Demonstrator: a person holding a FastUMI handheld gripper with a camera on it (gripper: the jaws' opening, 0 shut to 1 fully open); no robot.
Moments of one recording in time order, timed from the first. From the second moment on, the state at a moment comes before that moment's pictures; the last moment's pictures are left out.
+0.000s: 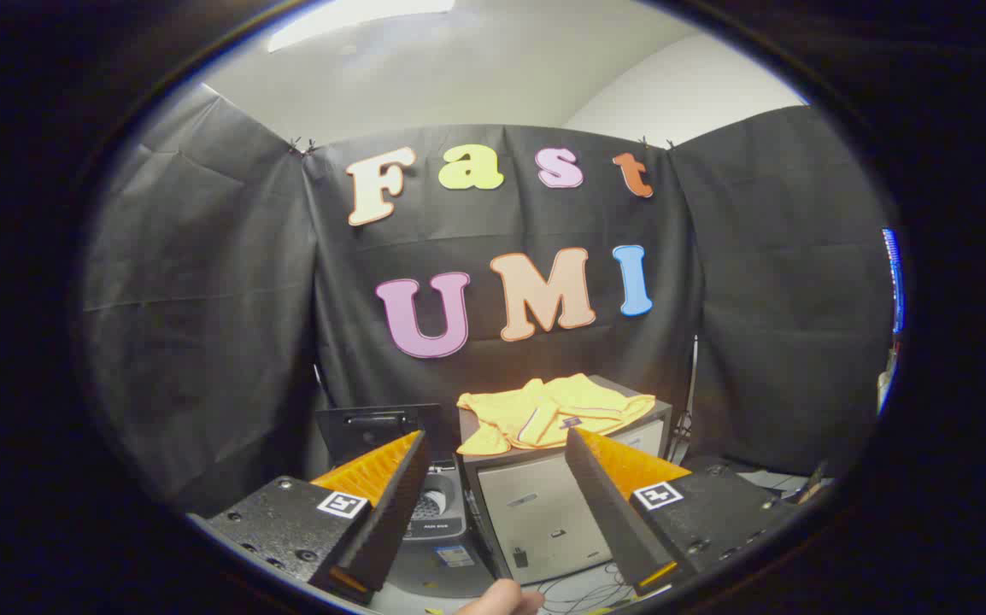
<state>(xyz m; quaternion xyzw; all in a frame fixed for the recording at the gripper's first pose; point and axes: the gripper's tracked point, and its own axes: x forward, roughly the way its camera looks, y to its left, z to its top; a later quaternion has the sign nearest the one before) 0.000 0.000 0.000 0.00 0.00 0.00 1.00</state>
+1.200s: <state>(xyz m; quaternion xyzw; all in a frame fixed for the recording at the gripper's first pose) 0.100 -0.024 0.028 -0.02 0.01 0.01 1.00</state>
